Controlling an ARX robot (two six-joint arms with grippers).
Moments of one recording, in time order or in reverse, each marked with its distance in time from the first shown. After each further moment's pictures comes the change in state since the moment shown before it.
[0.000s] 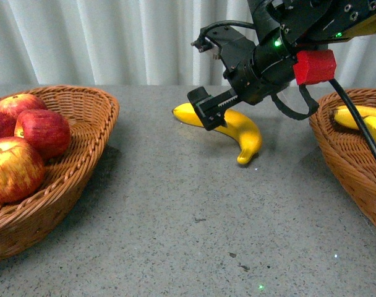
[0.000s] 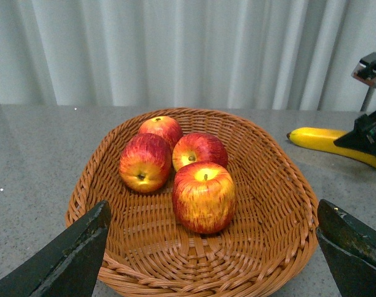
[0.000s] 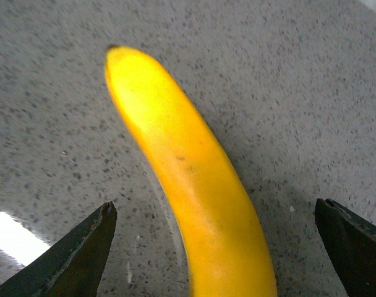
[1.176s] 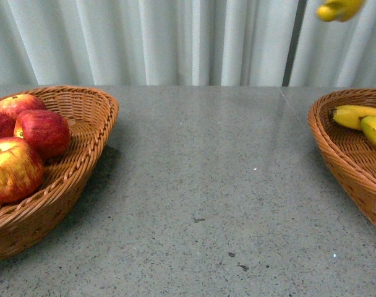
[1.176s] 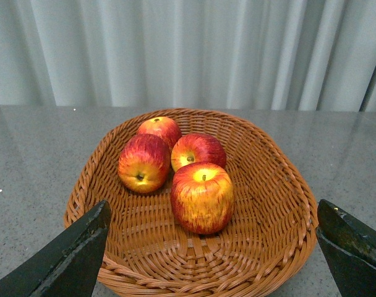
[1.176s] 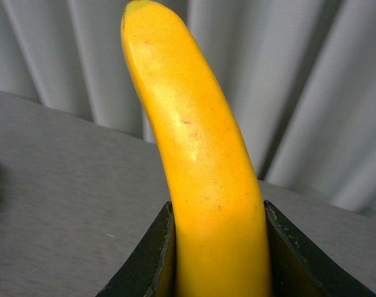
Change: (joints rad) left arm 0.000 0.000 0.000 0.000 0.000 0.000; right arm -0.258 -0.549 -0.424 0.352 -0.222 0.173
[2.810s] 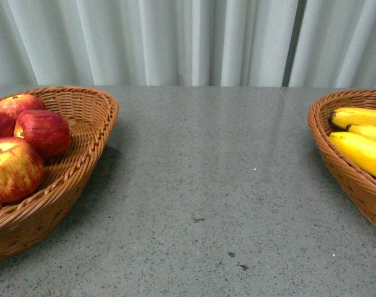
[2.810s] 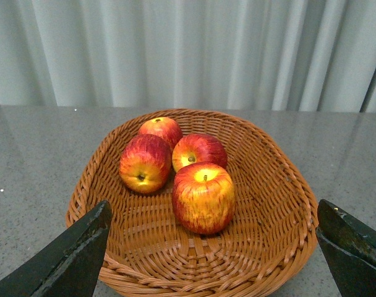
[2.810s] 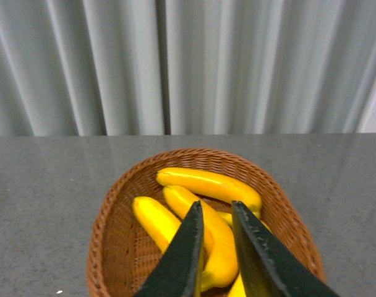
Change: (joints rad) left arm 0.000 0.000 0.000 0.000 -0.002 0.000; right arm -0.159 -1.375 -0.995 -0.162 0.270 0.103
